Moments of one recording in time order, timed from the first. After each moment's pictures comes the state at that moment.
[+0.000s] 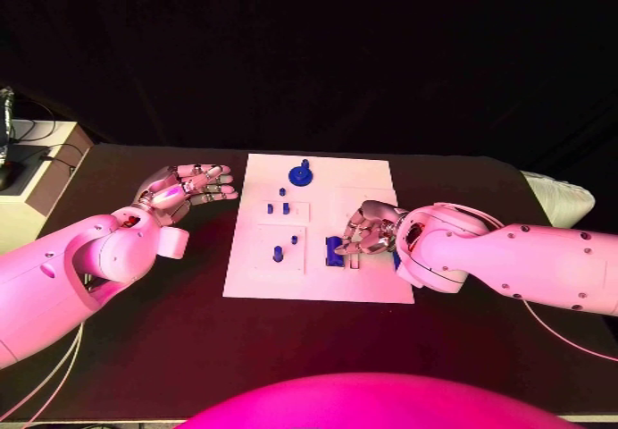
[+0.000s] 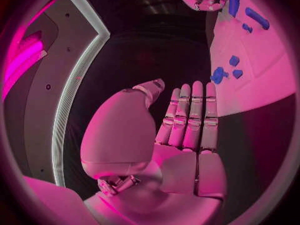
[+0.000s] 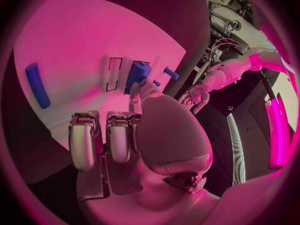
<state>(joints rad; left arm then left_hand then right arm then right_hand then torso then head) 0.86 -0.89 0.32 1.42 -0.19 -0.08 0.26 1.36 -0.21 0.49 0.20 0.11 0.95 0.20 0.17 0.28 1.15 0.15 0.07 0.08 0.97 0.11 0.43 0.27 0.17 0.88 0.24 0.25 0.29 1.17 -0.87 -0.15 1.73 -1.13 -0.32 -0.50 1.46 -0.05 0.05 0.29 0.12 1.06 0.01 0.48 0.77 1.47 -0.05 1.57 1.31 1.47 -0.11 1.56 1.31 0.03 1.47 0.00 1.52 1.31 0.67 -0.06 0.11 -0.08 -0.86</state>
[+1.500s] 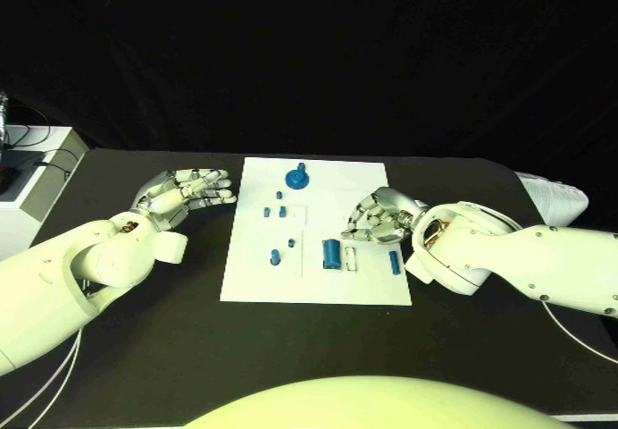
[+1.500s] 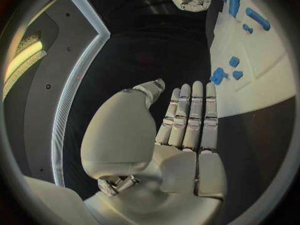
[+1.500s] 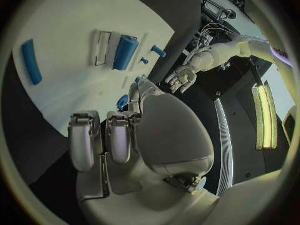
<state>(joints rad) 0.86 -0.89 0.32 1.41 -0.19 -0.08 0.26 1.36 -0.20 0.49 0.20 0.11 0.95 0.20 0.17 0.28 1.15 0.15 0.07 0.08 0.97 0.11 0.42 0.27 0.17 0.88 0.24 0.24 0.29 1.17 -0.98 -0.14 1.78 -1.06 -0.45 -0.30 1.45 -0.10 0.15 0.29 0.12 1.01 0.03 0.44 0.71 1.47 -0.04 1.57 1.31 1.47 -0.10 1.56 1.31 0.01 1.47 0.00 1.53 1.31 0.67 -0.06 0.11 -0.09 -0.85</state>
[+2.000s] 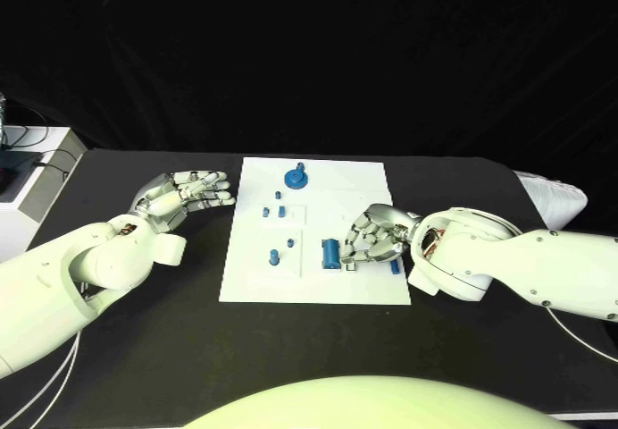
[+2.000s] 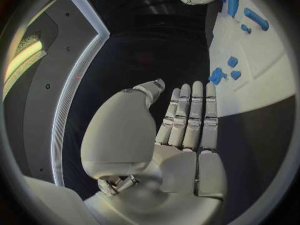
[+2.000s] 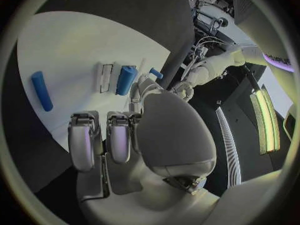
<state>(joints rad) 0.85 -0.89 0.32 1.41 -0.19 -0.08 0.26 1.36 -0.20 0.49 0.21 0.11 0.95 0.20 0.17 0.28 1.15 0.15 0.07 0.08 0.97 0.11 0.42 0.28 0.17 0.88 0.25 0.24 0.29 1.15 -0.98 -0.15 1.81 -1.08 -0.31 -0.33 1.43 -0.13 0.17 0.29 0.11 1.06 0.02 0.47 0.72 1.46 -0.04 1.57 1.31 1.47 -0.10 1.56 1.31 0.01 1.47 0.00 1.53 1.31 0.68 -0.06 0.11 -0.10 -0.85</state>
